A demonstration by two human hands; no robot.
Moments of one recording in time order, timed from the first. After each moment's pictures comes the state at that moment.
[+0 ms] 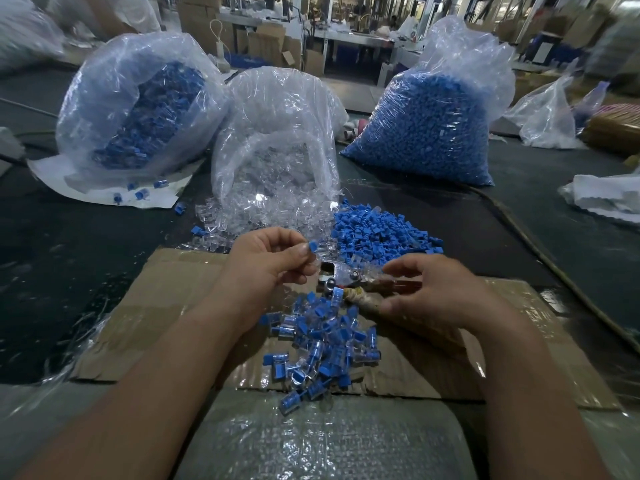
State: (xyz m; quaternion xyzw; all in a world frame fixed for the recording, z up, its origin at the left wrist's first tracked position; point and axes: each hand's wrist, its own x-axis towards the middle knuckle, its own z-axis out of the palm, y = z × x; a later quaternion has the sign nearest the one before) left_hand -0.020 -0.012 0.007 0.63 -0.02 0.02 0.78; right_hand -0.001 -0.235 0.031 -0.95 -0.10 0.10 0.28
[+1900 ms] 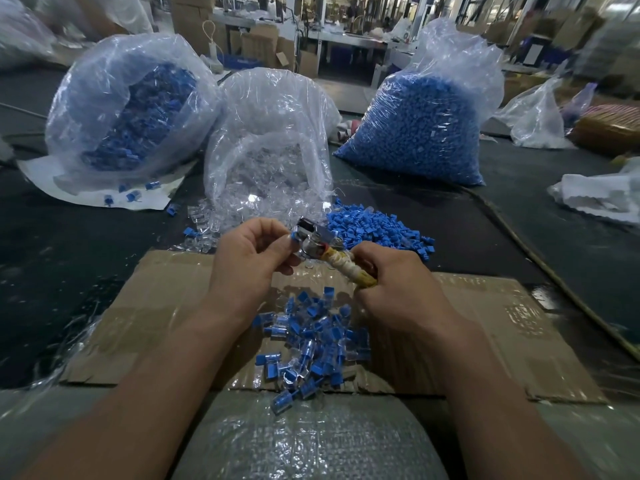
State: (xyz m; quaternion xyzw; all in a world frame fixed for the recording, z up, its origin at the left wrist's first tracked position) left_hand -0.026 -0.019 0.011 0.71 -0.04 0.17 0.69; right_hand -0.013 -0.197 0.030 -0.95 -0.18 0.00 0.25
